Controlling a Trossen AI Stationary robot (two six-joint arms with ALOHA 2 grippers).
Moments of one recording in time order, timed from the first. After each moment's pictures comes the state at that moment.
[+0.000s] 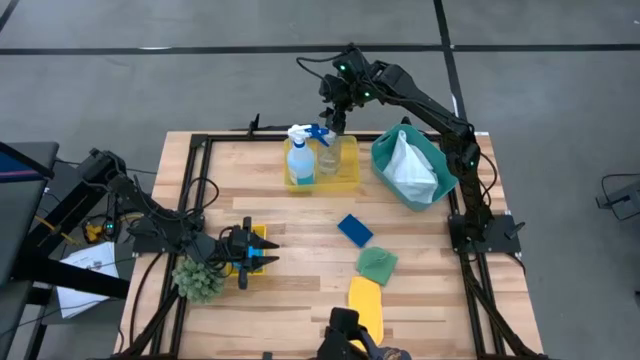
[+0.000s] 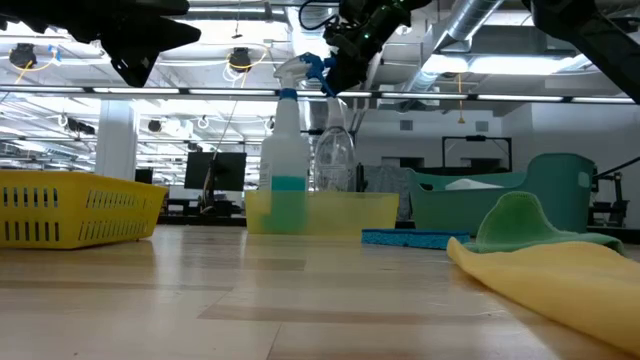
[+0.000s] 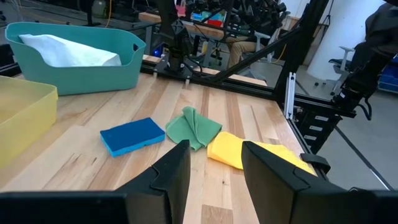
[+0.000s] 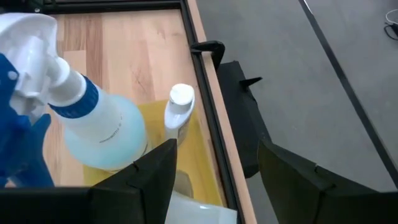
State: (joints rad) left arm -0.61 1.07 0.36 0.54 -0.65 -0.32; right arm -0.59 2.11 2.36 -1.05 -0.15 -0.38
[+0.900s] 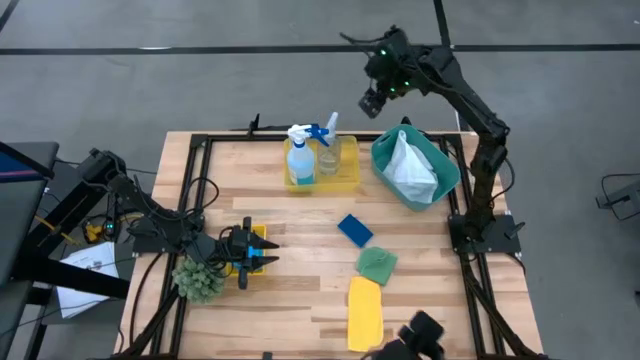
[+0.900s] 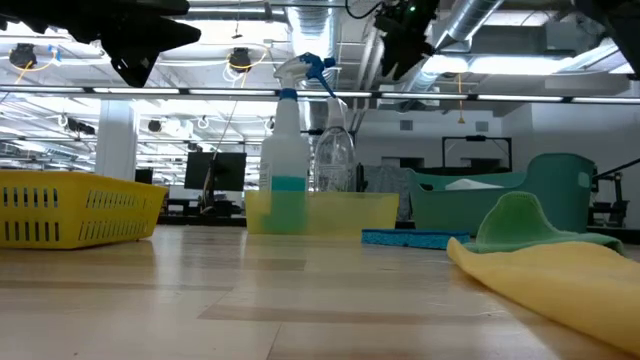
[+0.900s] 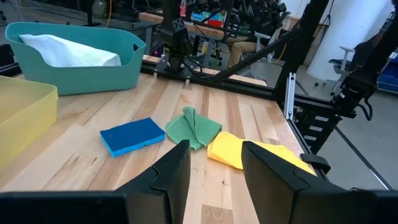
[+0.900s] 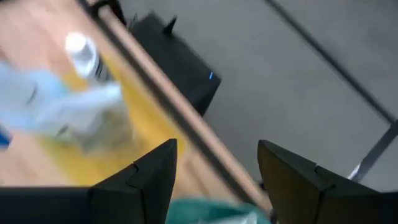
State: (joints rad) left arm -0.61 1.07 0.36 0.54 -0.65 -0.32; right arm -0.68 1.91 2.35 -1.35 0.13 -0.07
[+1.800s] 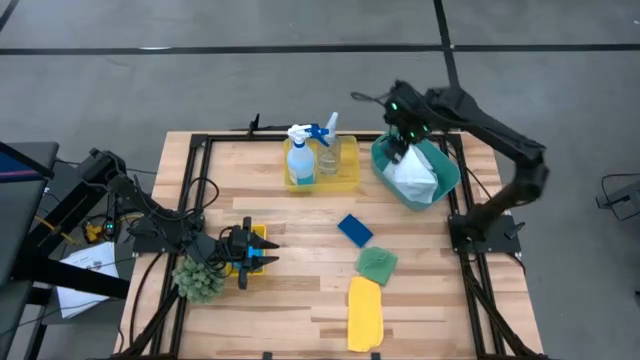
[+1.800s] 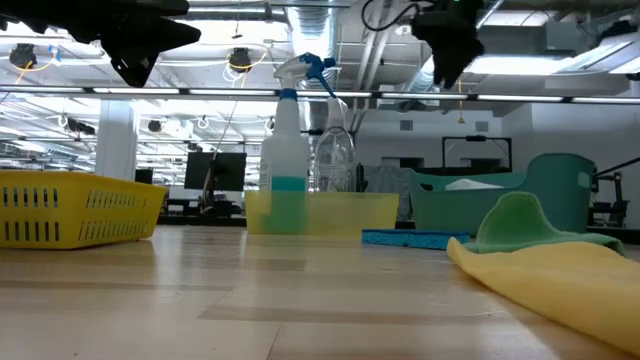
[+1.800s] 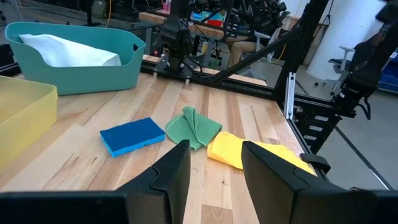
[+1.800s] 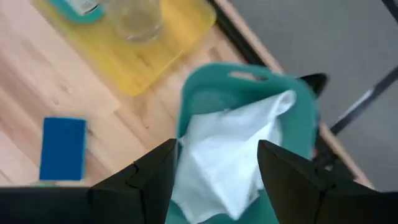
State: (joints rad) left arm -0.61 1.07 0.36 0.54 -0.65 -0.32; right arm -0.53 1.58 1.82 -1.46 0.19 0.12
